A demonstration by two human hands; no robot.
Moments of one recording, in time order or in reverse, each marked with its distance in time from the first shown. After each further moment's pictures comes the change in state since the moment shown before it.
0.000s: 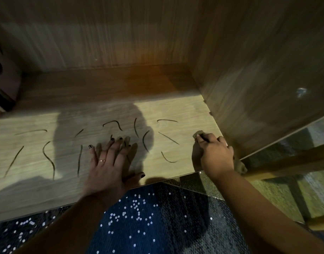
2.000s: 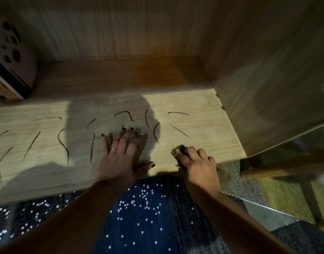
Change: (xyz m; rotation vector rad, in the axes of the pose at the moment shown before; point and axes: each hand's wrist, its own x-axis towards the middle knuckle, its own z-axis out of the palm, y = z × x) left_hand 0.000 0.000 0.002 0.010 0.055 0.003; right_hand -0.059 -0.053 0.032 0.131 0.113 -0.322
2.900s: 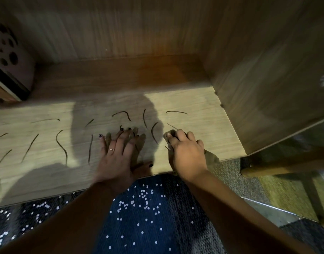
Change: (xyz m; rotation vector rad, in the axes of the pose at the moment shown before) left_hand -0.001 0.002 0.000 -0.011 0.019 0.000; right_hand 0.044 -0.015 -0.006 0.022 -0.008 -0.018
